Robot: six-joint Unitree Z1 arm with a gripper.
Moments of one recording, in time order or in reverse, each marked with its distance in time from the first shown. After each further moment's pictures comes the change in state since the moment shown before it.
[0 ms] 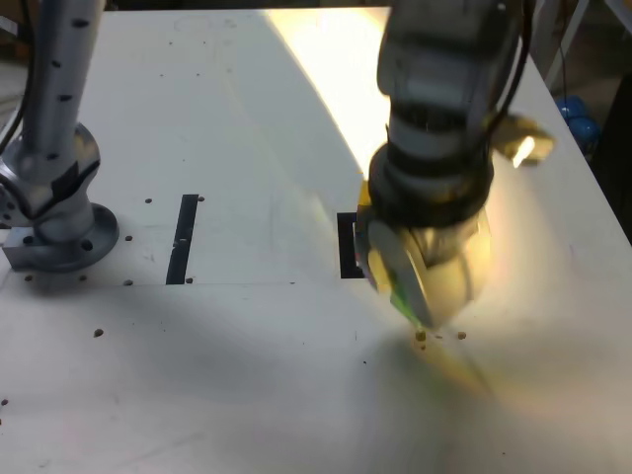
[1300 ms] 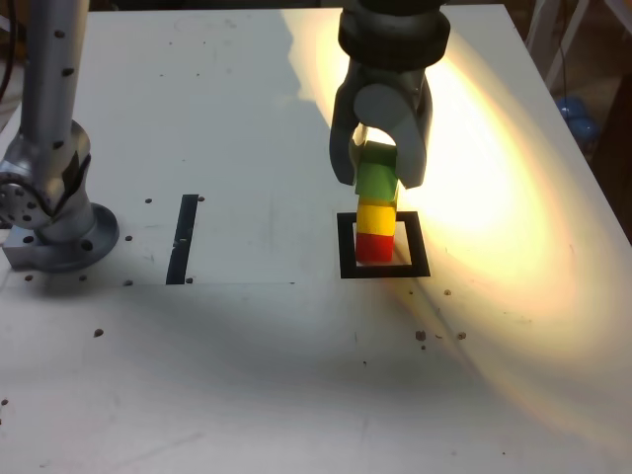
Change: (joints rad) arm 0.325 -0.112 -0.023 0.203 -0.104 -0.335
